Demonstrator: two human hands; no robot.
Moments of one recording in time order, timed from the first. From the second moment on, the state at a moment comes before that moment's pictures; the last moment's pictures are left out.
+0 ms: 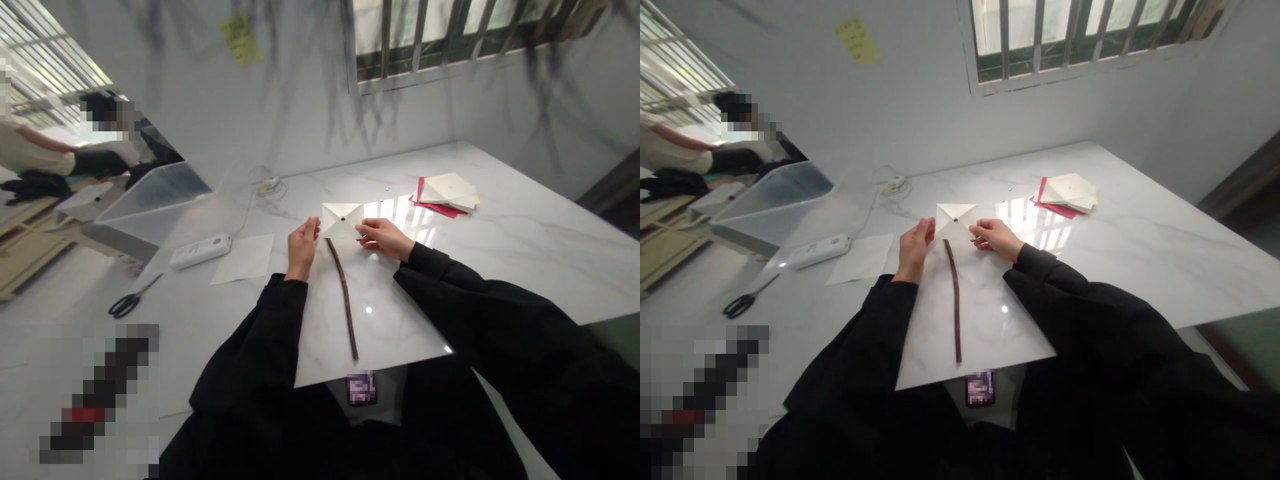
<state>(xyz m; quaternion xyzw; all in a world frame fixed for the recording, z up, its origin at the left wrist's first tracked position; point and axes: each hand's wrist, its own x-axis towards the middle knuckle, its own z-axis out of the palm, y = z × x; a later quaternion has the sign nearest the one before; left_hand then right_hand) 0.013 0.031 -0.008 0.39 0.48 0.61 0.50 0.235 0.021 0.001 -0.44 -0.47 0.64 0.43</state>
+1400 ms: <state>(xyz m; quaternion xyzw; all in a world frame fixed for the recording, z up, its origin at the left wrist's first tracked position) 0.024 0.020 -0.009 0.38 0.49 0.61 0.50 0.229 -0.016 0.024 -0.20 -0.88 0.43 0.03</state>
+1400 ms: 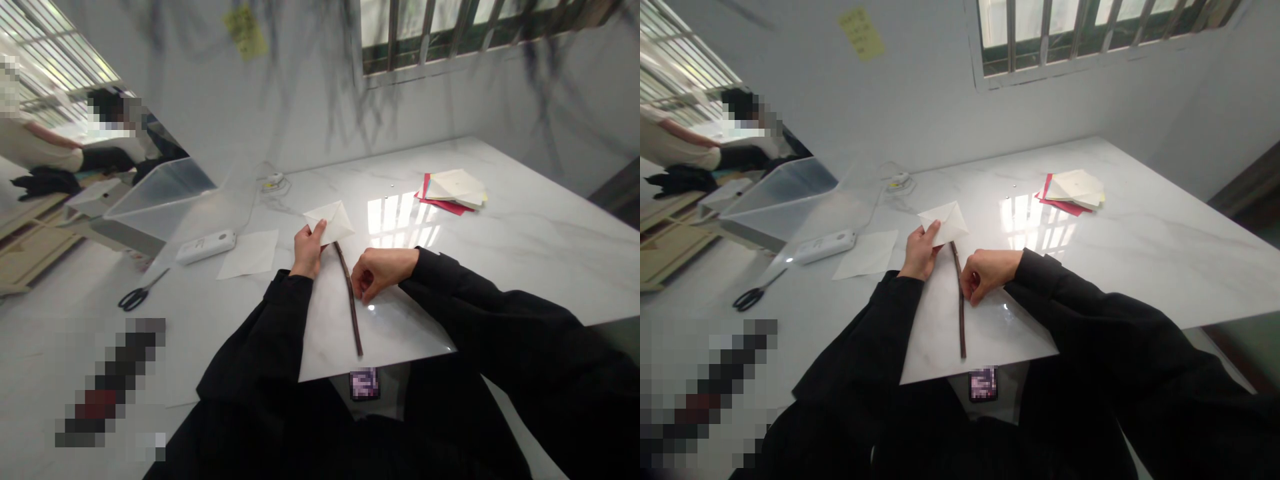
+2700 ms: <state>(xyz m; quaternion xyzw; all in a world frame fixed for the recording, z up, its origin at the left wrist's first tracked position) 0.028 0.016 0.001 0.46 0.46 0.57 0.50 0.242 0.039 -0.001 -0.43 -0.75 0.16 0.48</state>
